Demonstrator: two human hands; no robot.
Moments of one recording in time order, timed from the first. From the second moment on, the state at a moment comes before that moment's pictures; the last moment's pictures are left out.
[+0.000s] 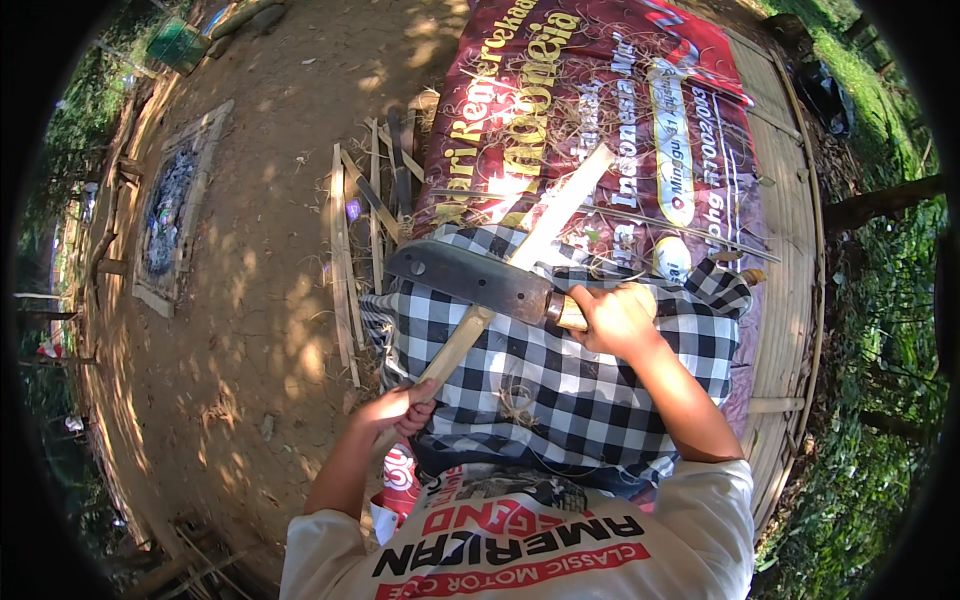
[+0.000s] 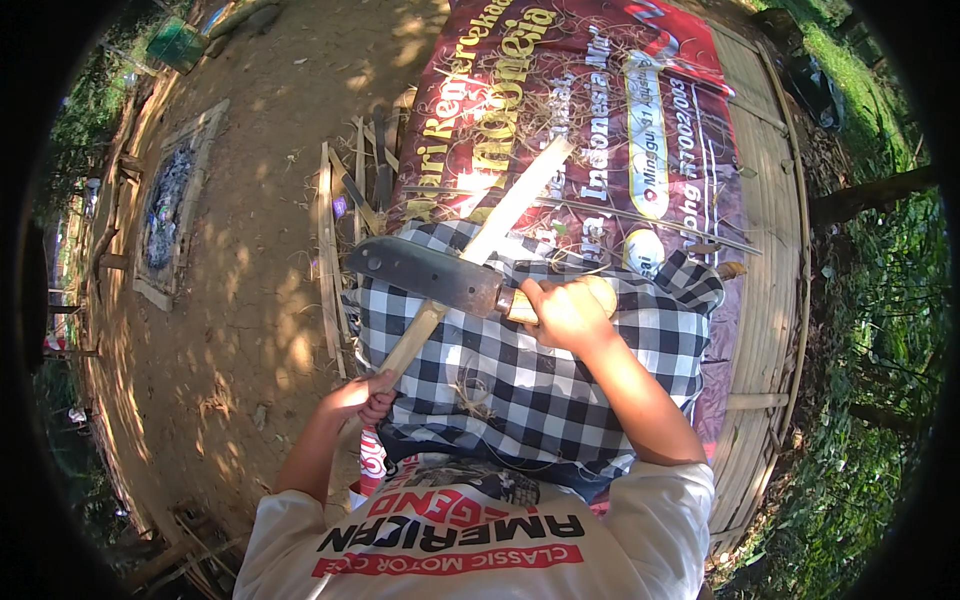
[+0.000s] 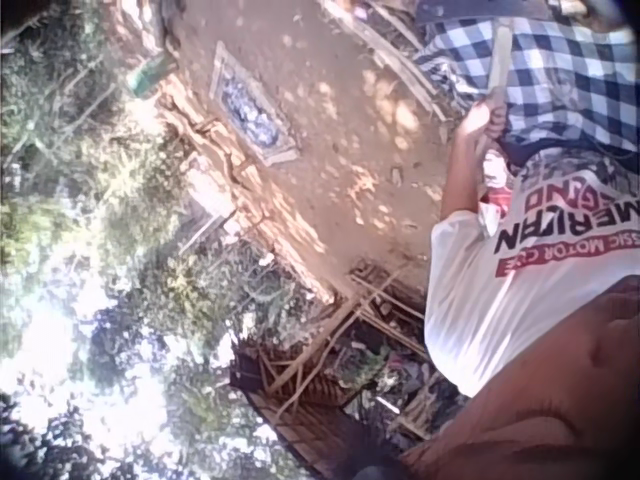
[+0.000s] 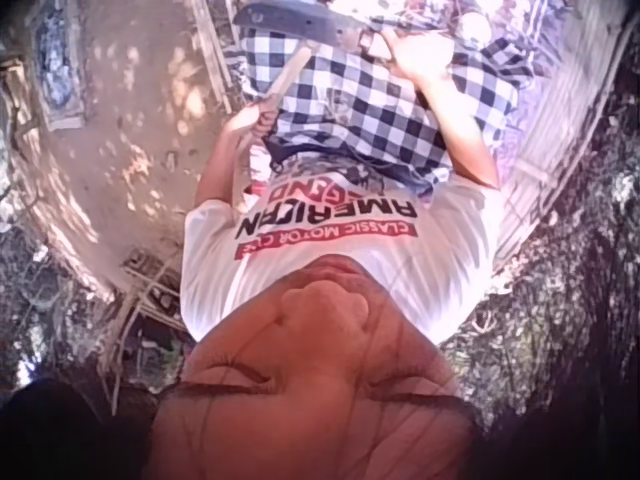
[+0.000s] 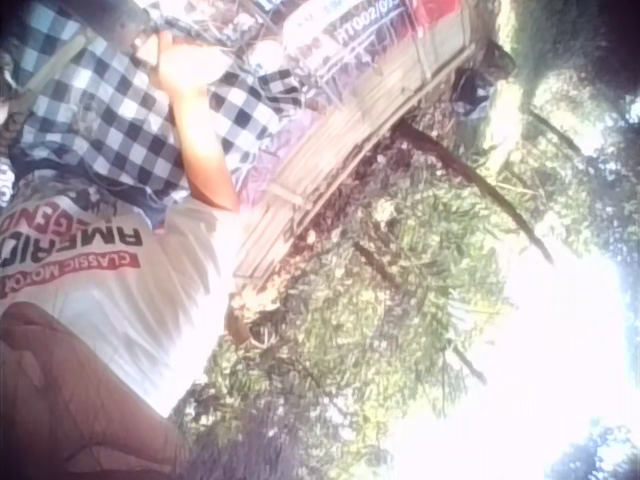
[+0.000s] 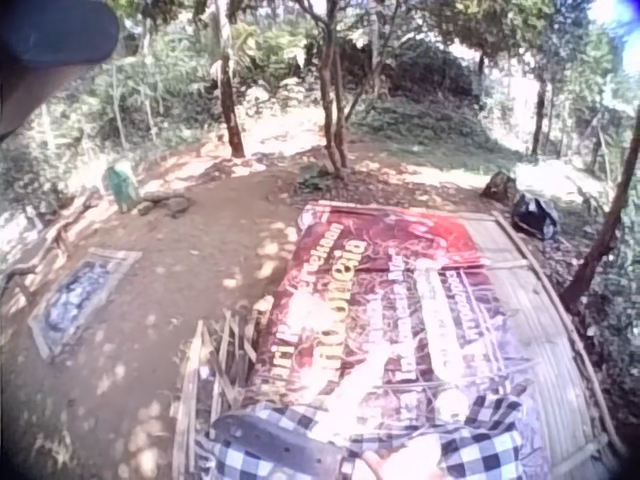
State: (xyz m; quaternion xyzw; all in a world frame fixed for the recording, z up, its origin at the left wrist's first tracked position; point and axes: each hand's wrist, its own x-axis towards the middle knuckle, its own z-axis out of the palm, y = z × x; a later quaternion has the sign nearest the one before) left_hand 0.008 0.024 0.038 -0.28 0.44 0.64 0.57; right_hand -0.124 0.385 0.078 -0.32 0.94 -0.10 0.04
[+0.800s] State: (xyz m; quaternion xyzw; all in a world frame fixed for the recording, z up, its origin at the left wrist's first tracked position) left_hand 0.007 0.021 0.033 -0.28 0.44 0.63 0.57; right_hand -0.125 0.352 0.082 -0.31 0.95 -0.06 0.07
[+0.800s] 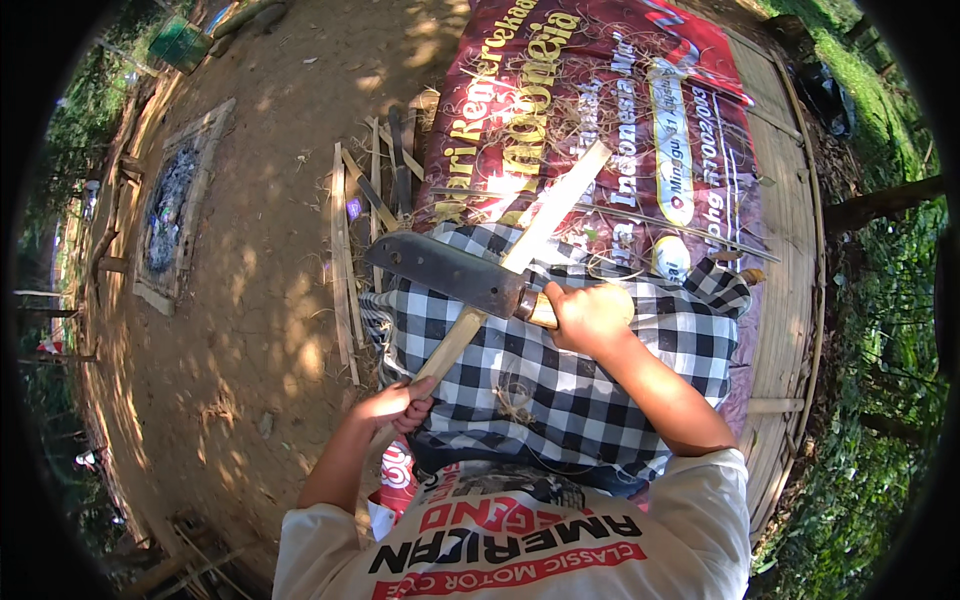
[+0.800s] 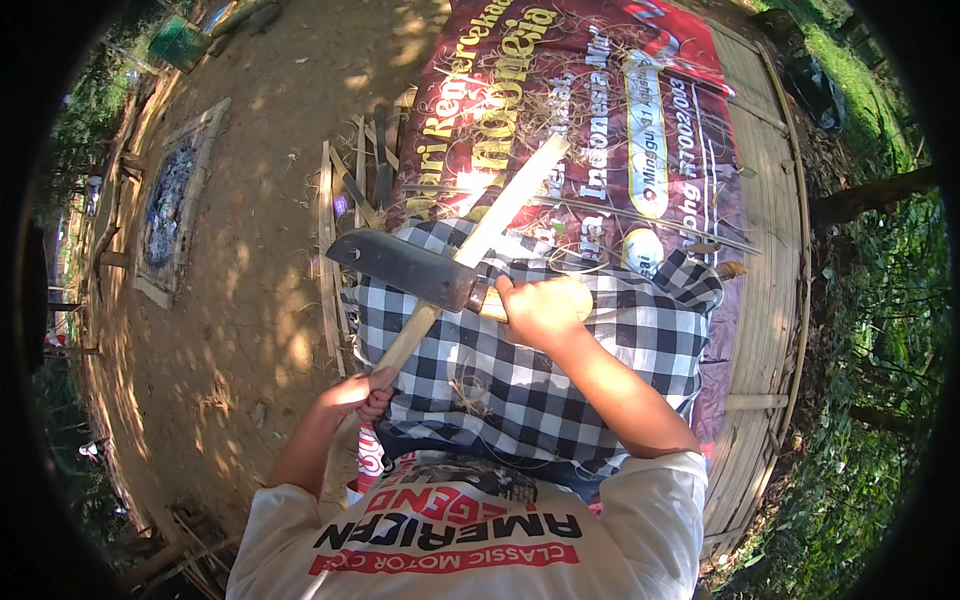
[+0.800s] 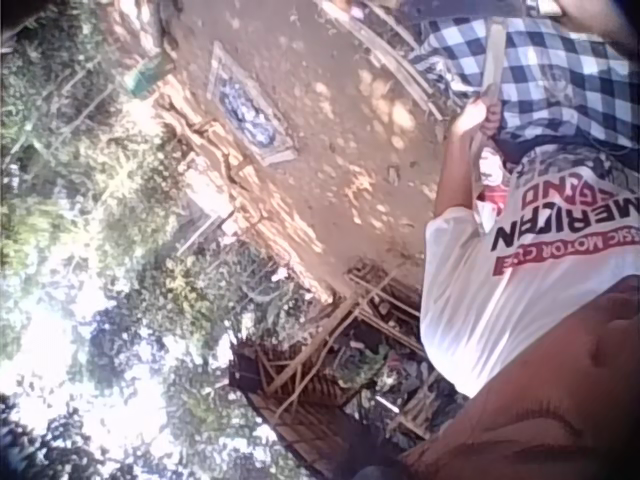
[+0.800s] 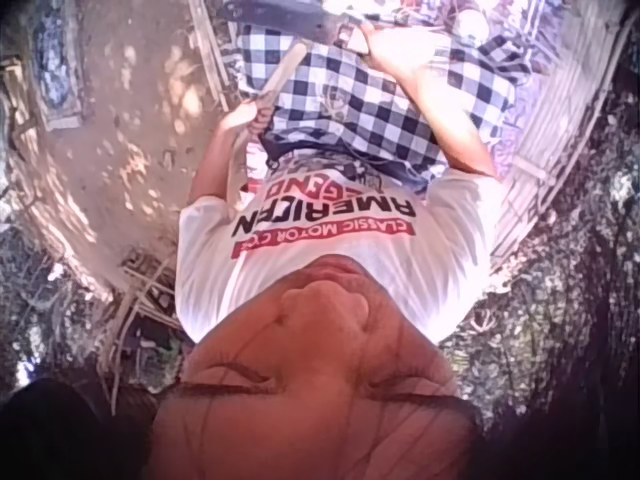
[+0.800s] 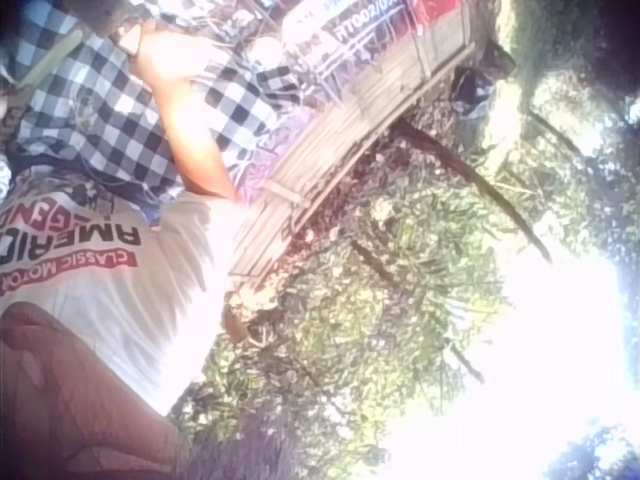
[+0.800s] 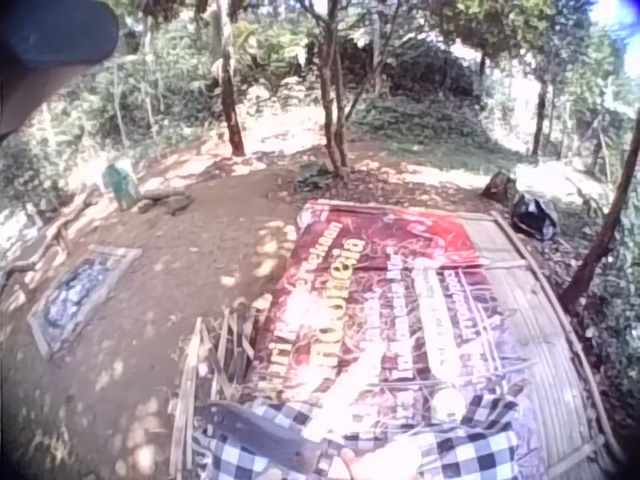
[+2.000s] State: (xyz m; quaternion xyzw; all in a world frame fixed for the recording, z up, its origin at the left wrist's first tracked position) left_hand -0.001 0.019 0.030 -0.26 0.43 0.62 0.60; right_hand -0.164 0.421 0.088 -0.21 0.85 -0.40 0.28
